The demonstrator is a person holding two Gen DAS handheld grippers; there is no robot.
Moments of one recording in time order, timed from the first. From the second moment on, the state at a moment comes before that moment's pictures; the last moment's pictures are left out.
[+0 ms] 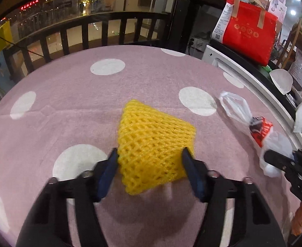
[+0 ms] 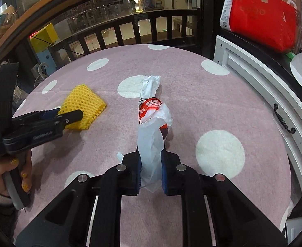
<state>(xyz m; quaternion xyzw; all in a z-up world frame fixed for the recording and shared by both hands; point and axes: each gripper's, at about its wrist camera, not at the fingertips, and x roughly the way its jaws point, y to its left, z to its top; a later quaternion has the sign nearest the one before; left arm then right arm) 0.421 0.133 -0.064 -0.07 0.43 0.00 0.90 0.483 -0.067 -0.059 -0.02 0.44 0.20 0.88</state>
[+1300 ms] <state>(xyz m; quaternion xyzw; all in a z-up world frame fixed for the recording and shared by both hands) 0.247 0.064 -0.013 -0.10 0.33 -0.08 0.94 0.314 -0.164 -0.022 0.02 0.37 0.19 0.91</state>
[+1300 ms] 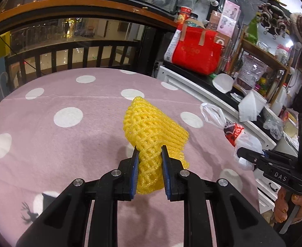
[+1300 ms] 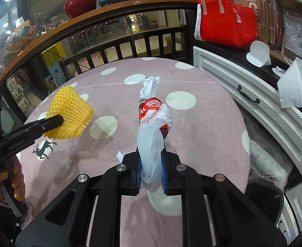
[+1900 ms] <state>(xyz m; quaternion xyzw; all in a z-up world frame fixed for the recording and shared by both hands) 0.199 -0.022 -0.011 -0.08 0.32 -0.18 0.93 0.233 -0.276 -0.034 0.03 0.37 0.10 0.92</state>
